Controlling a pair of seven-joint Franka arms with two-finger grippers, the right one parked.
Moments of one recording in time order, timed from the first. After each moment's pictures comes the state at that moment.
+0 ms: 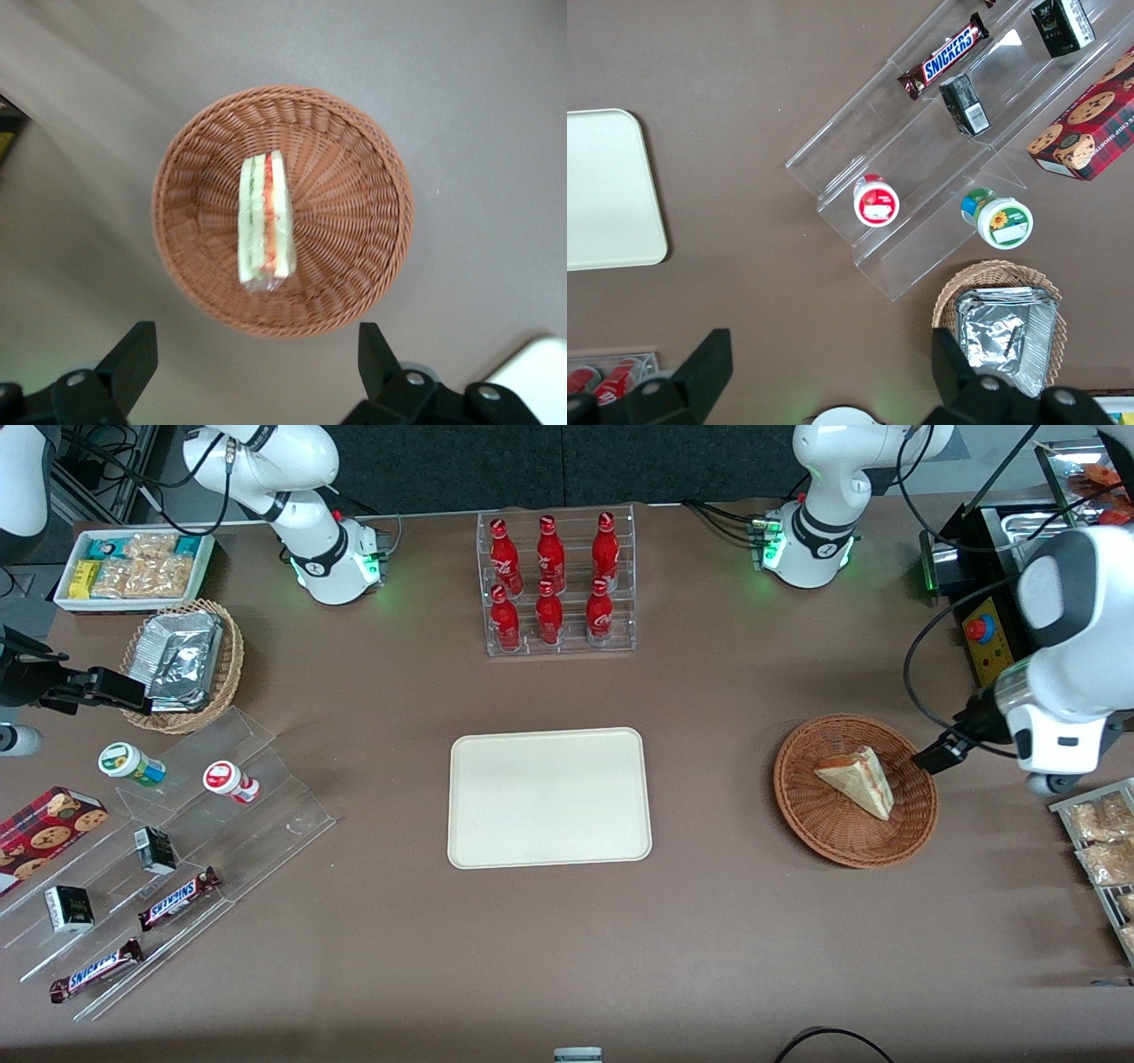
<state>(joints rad) 0.03 0.08 -0.03 -1.92 -0.03 1.91 -0.75</state>
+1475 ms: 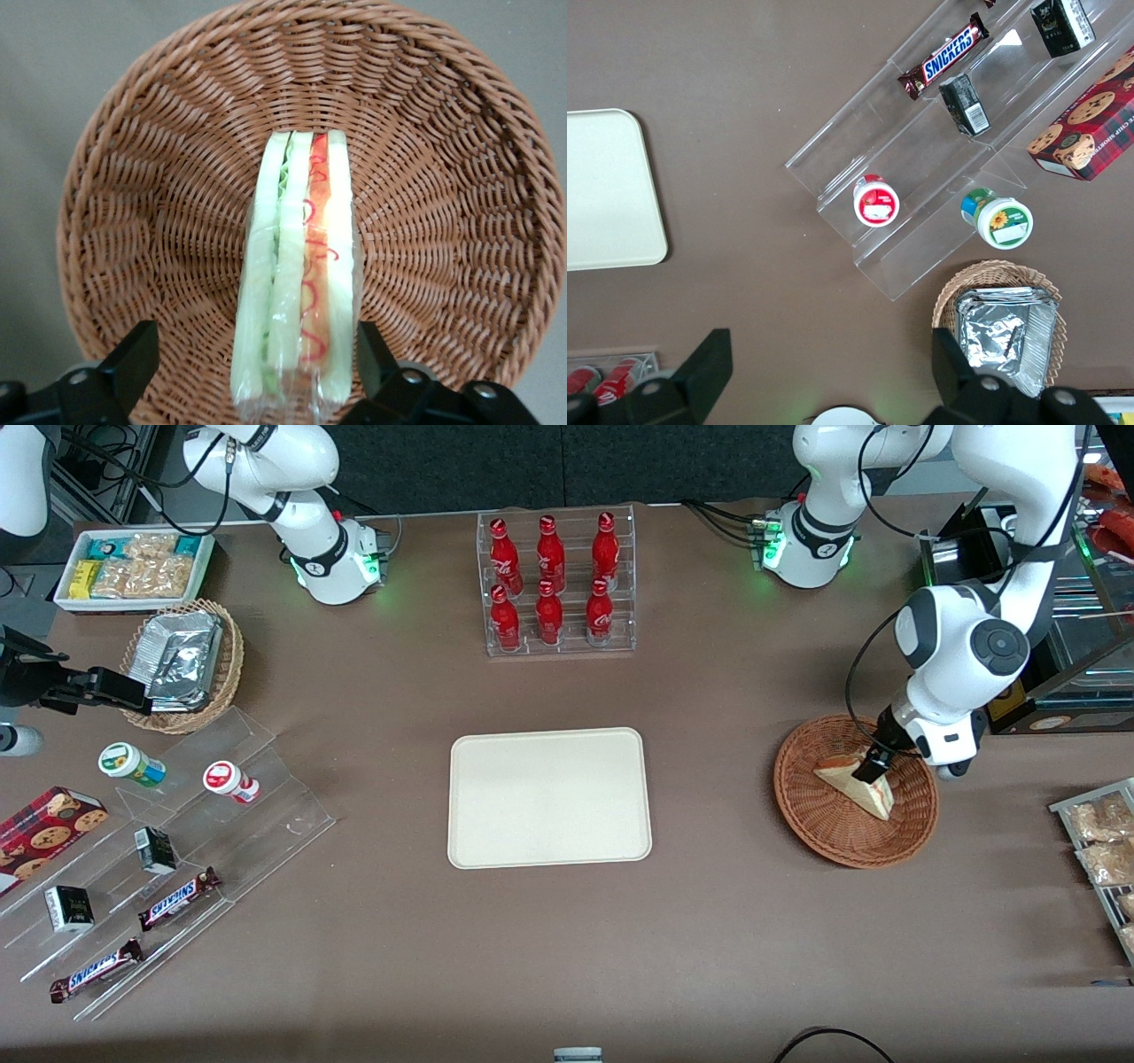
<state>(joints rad) 0.03 0.13 -0.04 -2.41 -0.03 2.58 -0.96</state>
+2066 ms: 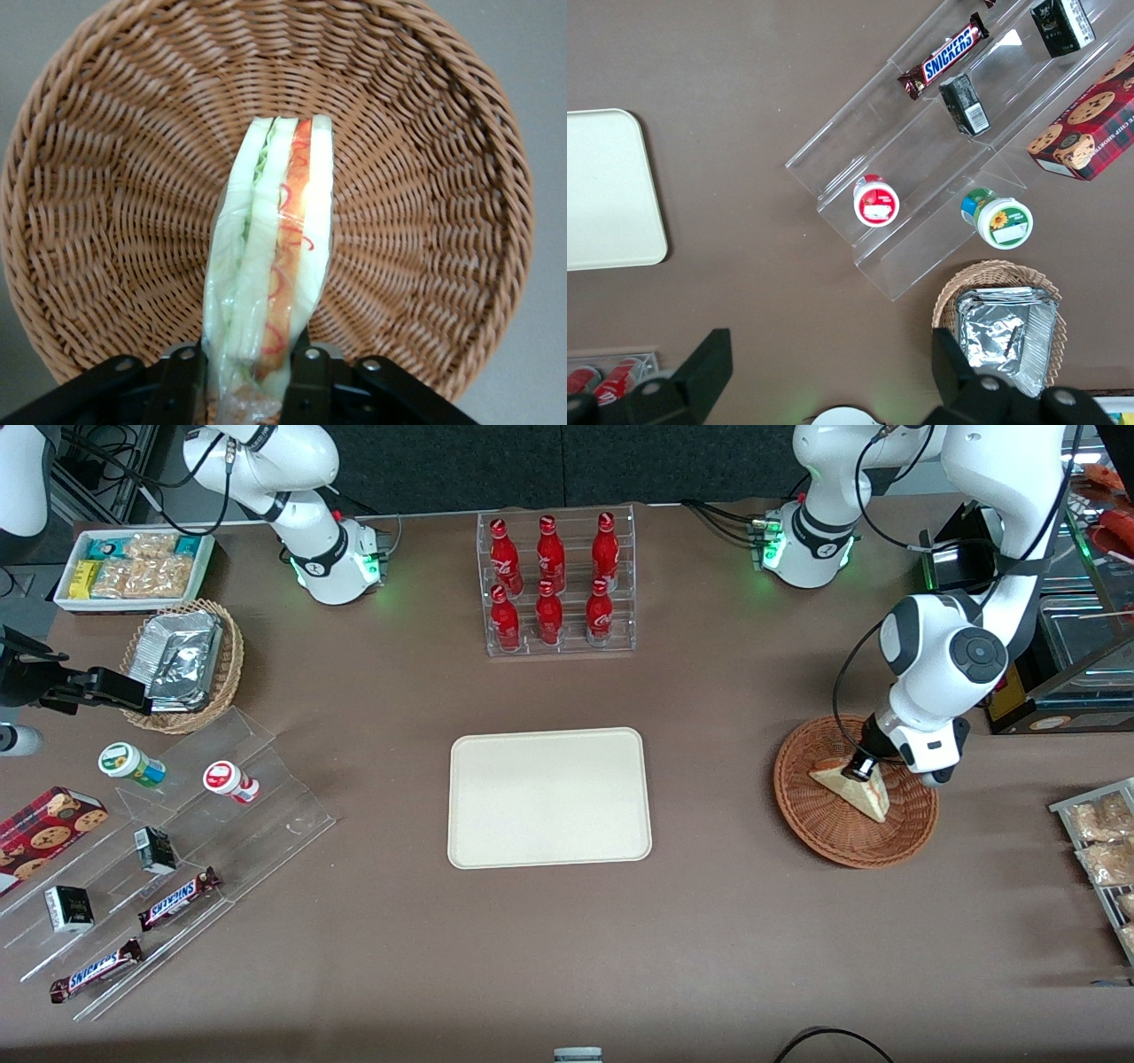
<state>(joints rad) 0.03 0.15 -0.09 -2.38 -0.03 2.58 -1.02</state>
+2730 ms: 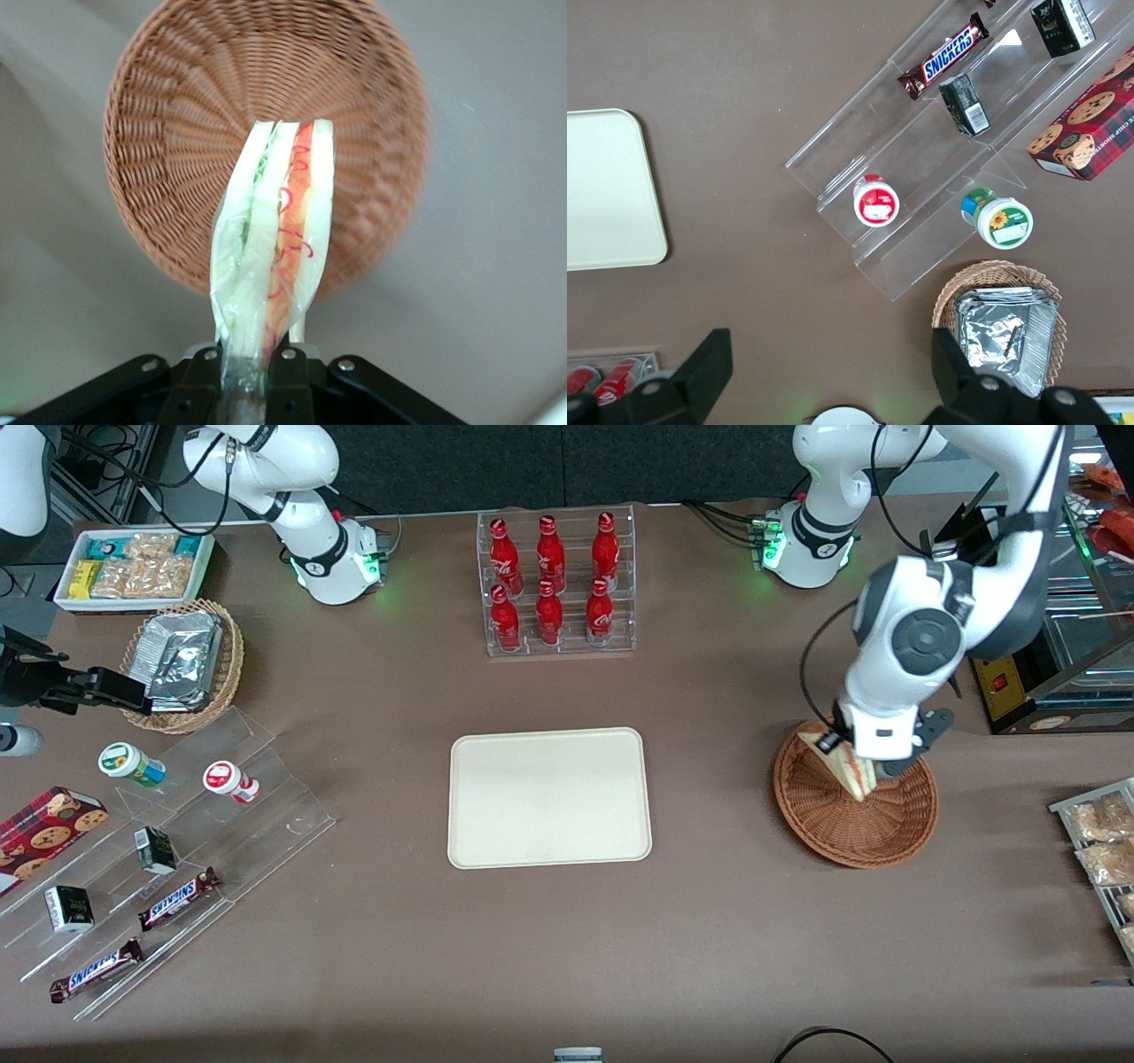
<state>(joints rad) 0.02 0.05 -0.34 -2.10 0.16 2.01 -1.05</state>
